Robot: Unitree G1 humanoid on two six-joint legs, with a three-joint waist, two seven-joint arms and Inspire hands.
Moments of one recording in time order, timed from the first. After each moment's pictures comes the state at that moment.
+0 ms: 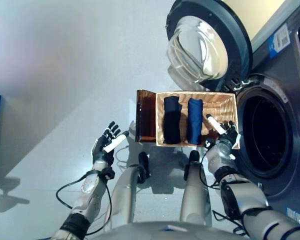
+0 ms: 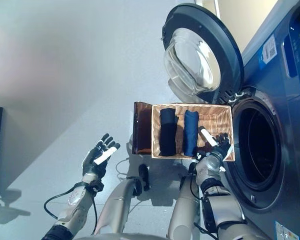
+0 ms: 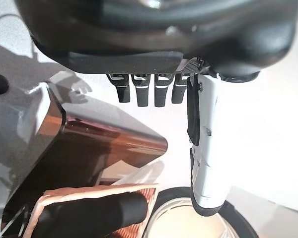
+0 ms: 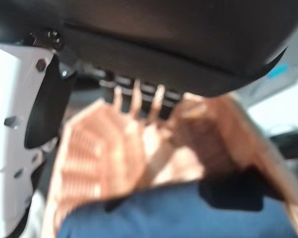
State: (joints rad) left arm 0.05 0.25 -0.29 0.37 -0.71 -0.28 0.10; right arm -0.55 -0.24 0.02 1.15 0.60 -0.32 -0.46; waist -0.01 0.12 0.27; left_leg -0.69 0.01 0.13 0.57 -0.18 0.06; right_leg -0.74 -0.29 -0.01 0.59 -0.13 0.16
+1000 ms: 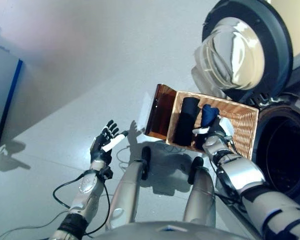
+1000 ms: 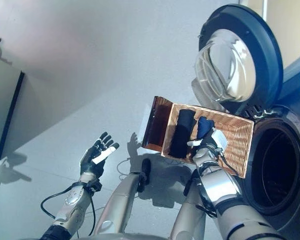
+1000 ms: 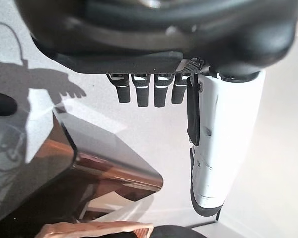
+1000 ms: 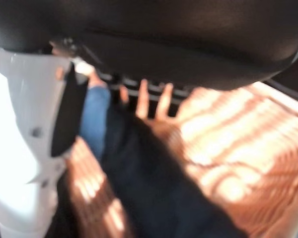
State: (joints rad) left arm 0.05 0.29 -0.29 0.35 -0.67 -0.27 0.06; right arm -0.81 -0.30 0.27 1.56 -0.11 0.07 -0.51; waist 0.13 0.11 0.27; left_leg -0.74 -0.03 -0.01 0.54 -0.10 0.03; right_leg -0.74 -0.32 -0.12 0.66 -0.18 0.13
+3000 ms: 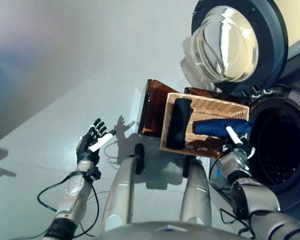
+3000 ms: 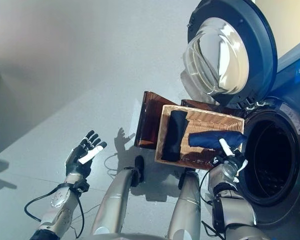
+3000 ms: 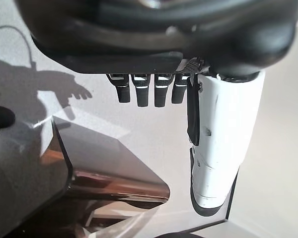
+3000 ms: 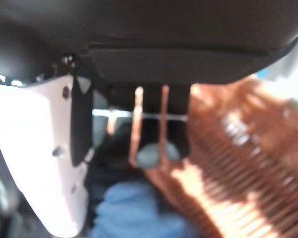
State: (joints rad) left arm 0.11 0.34 -0.18 0.28 -0.68 -0.25 0.06; right arm -0.50 -0.34 -0.21 1.21 0.85 -0.29 -0.36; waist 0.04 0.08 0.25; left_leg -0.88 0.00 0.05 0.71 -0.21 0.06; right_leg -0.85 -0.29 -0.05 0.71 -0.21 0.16
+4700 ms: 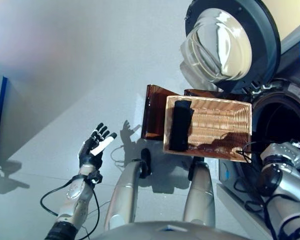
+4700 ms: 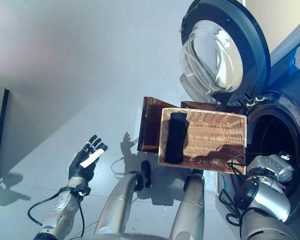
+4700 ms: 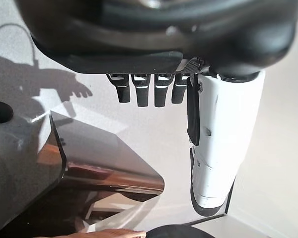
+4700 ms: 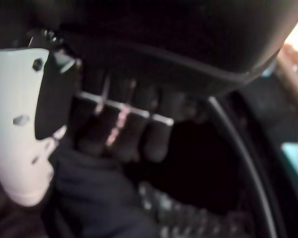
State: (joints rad) left arm 0.14 0.35 -0.22 0.28 -0.76 -0.25 0.04; right arm -0.67 -0.58 -0.69 1.20 1.56 -0.63 -0.48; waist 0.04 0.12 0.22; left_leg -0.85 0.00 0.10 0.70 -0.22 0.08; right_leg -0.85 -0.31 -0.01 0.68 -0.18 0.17
